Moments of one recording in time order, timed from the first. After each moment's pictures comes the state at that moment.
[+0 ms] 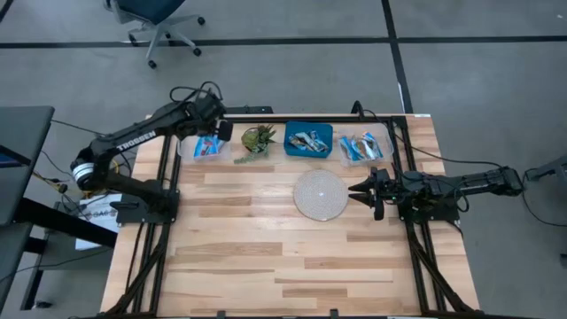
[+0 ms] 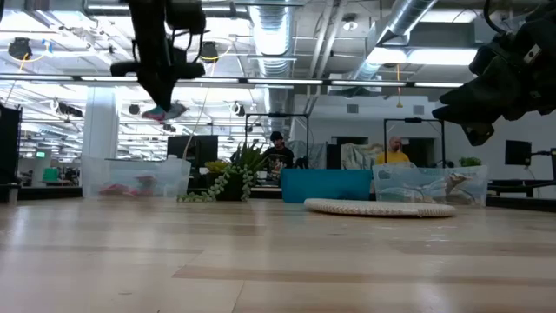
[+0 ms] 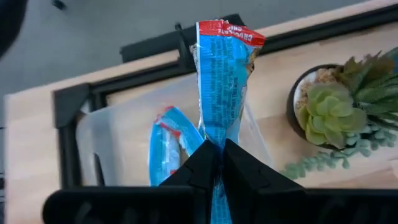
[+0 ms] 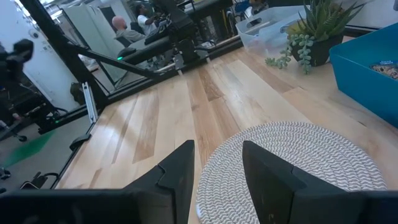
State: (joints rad) left arm 0.62 1.30 1.19 -1.03 -0.43 -0.62; right arm 0.09 0.23 0.01 0.03 0.10 0.37
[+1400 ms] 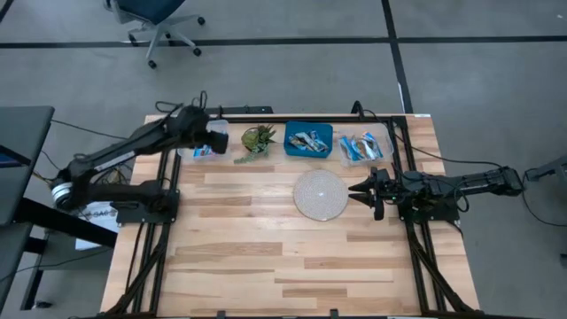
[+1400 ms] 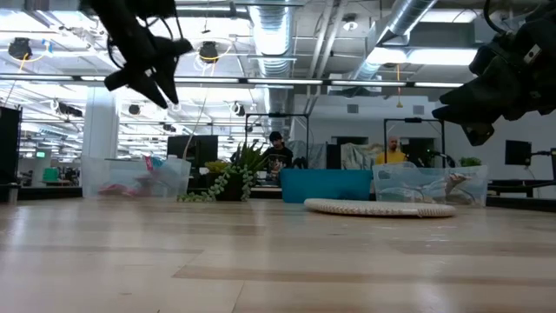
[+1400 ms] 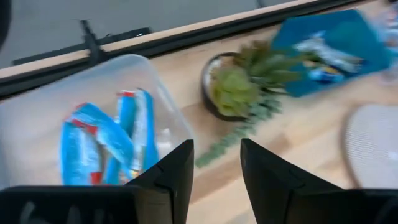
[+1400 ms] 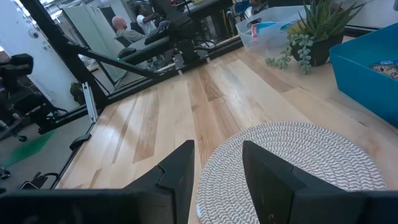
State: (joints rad) left arm 0.61 1.02 0.92 -0.73 -0.15 -0.54; right arm 0.09 0.23 0.01 0.03 0.10 0.37
